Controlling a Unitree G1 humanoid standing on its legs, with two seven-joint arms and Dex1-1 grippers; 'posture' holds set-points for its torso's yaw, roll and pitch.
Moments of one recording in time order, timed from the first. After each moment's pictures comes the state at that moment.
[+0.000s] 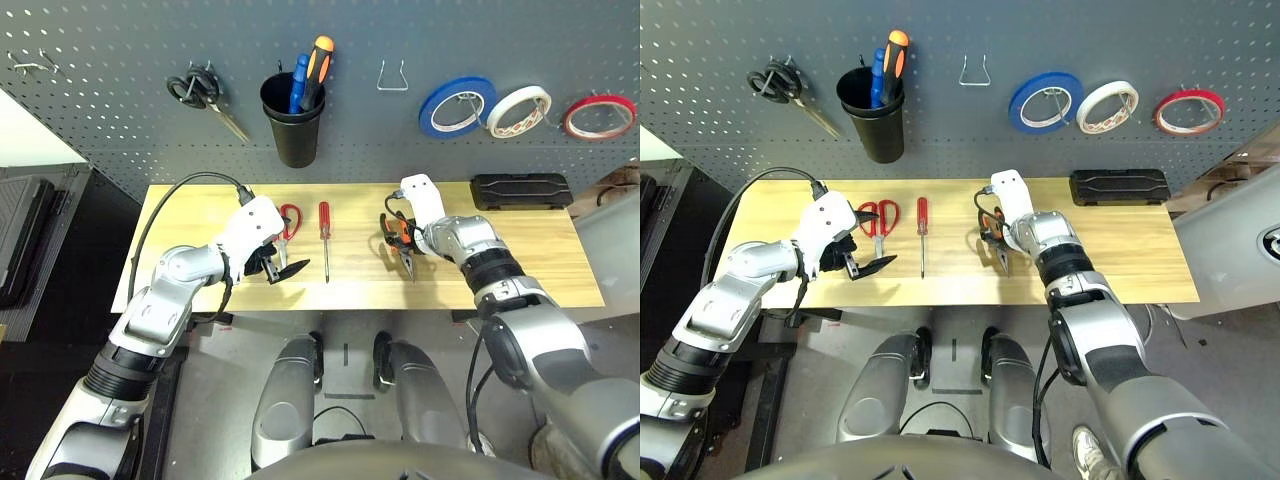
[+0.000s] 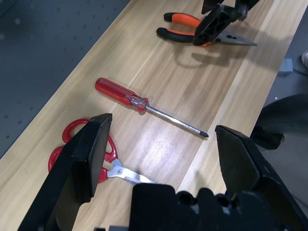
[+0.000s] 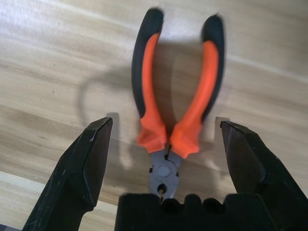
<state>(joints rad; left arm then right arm) -0.26 0.66 -0.21 -0.18 -0.01 0.34 -0.81 -0.86 -0.13 0.03 0.99 0.04 0.72 0.26</state>
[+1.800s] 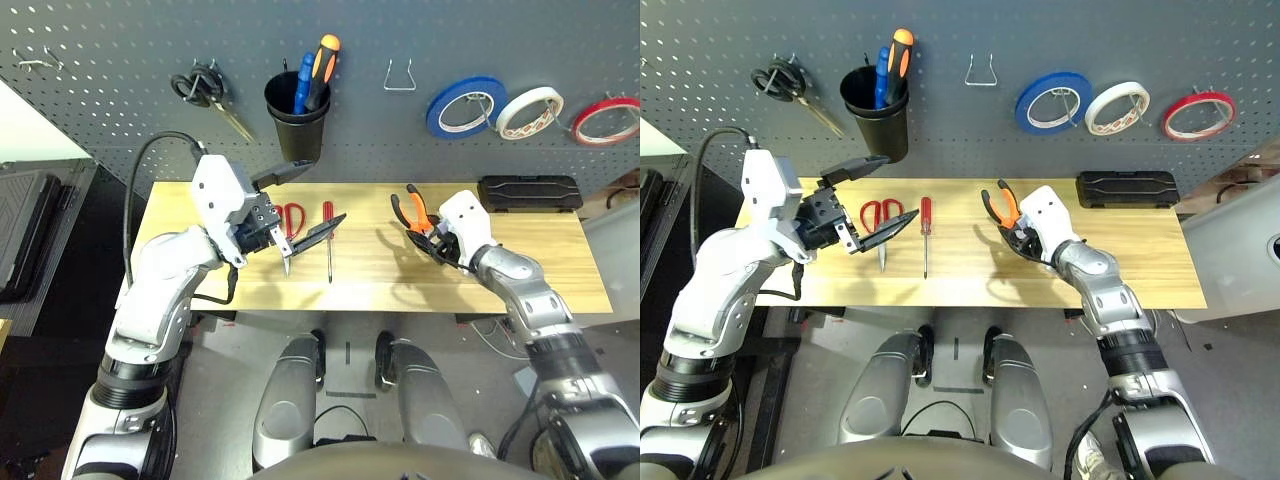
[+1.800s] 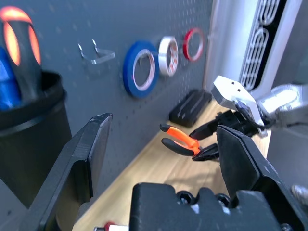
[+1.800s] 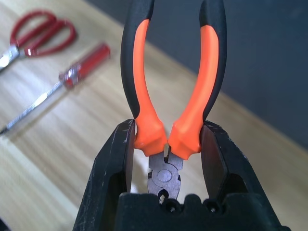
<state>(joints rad) -0.31 0.49 0.02 -0.47 -0.41 0.30 -0.73 -0.26 -0.39 0.02 0.11 0.09 0.17 0.58</state>
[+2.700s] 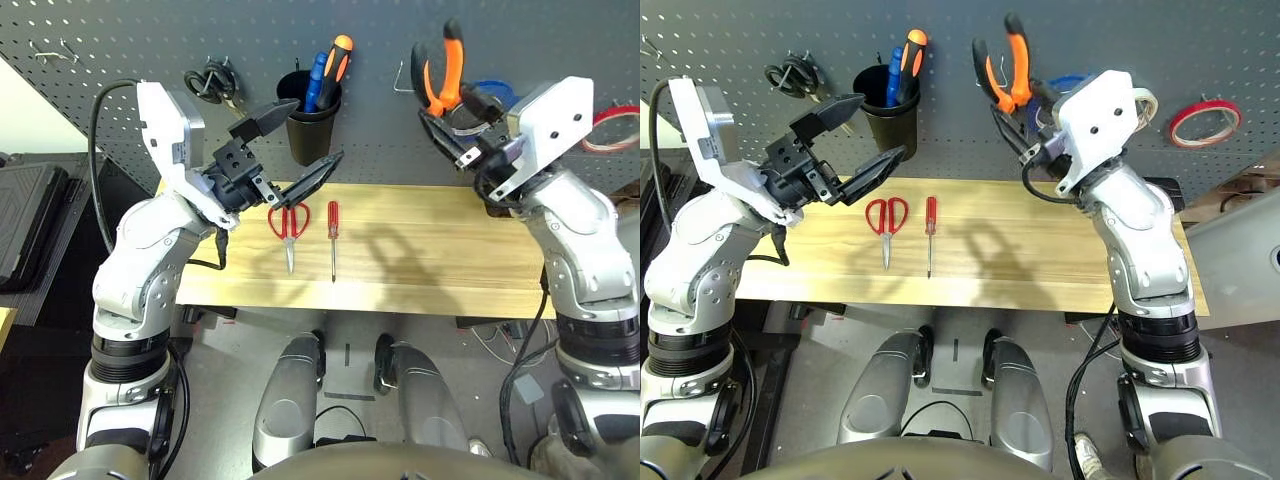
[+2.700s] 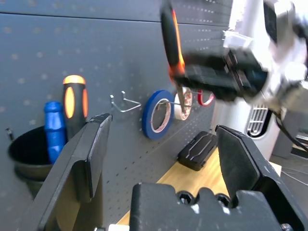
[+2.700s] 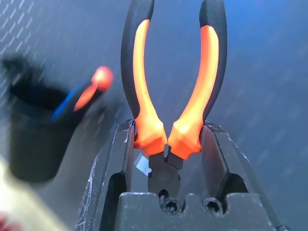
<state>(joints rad) -0.43 0.48 0.08 -0.43 -0.54 0.37 -0.69 -0.62 -0.37 -0.08 -0.30 0.18 0.26 0.38</state>
